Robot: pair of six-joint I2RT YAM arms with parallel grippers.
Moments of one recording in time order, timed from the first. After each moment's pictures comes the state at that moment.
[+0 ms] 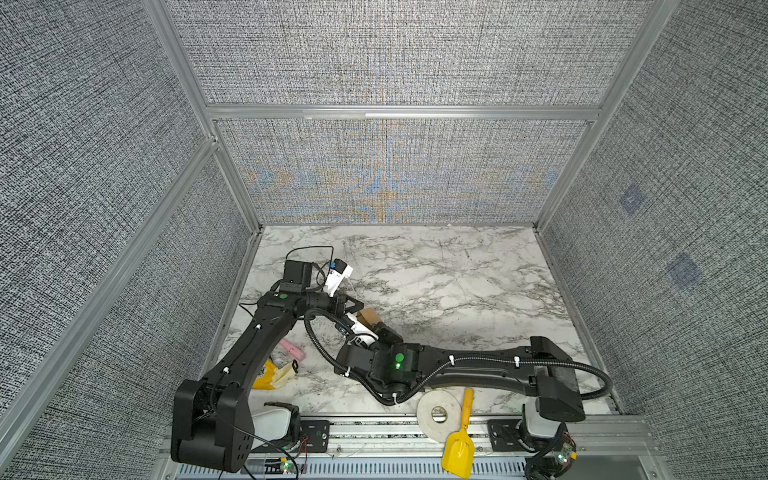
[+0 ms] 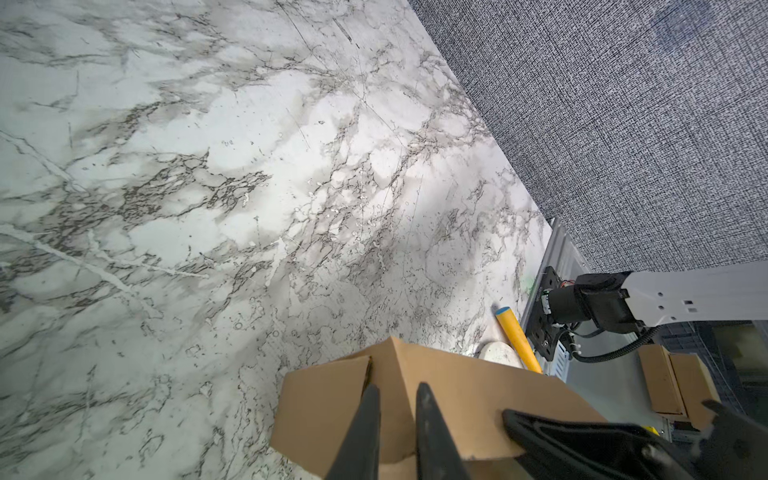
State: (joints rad) left arm -0.21 1.26 0.89 -0.55 0.89 0.08; right arm 1.40 1.82 1.47 -0.68 0.94 0.19
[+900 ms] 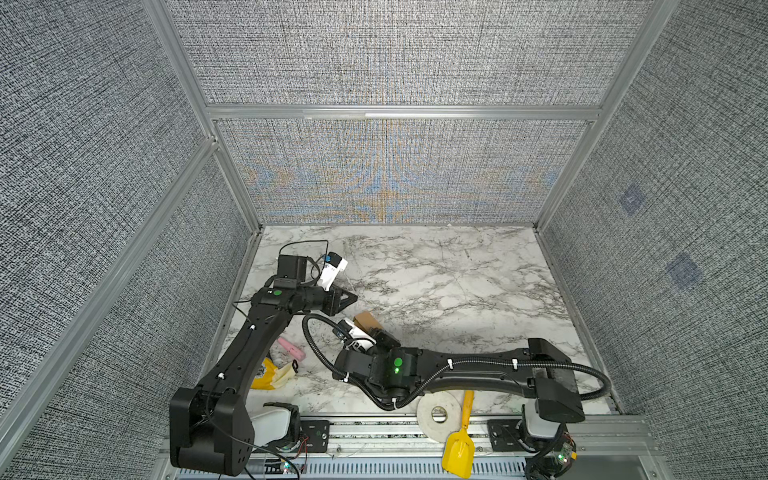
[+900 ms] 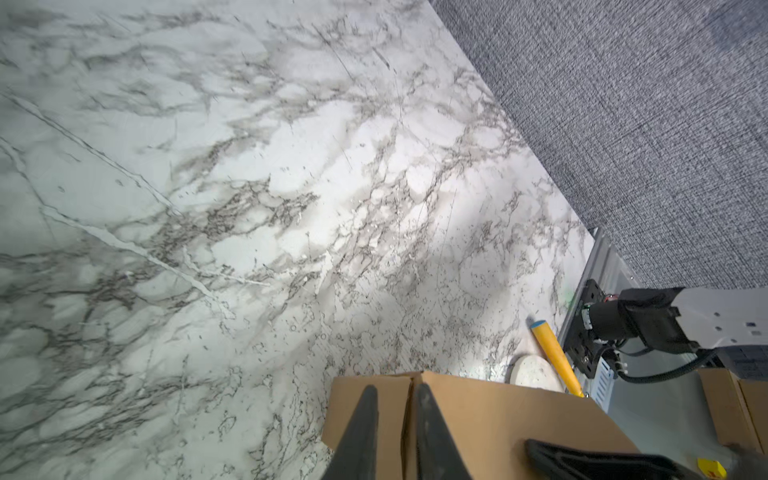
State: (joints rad) left arm -0.18 1.24 0.96 -0.60 0.81 0.10; right arm 1.42 1.83 1.45 -0.66 0.91 0.20
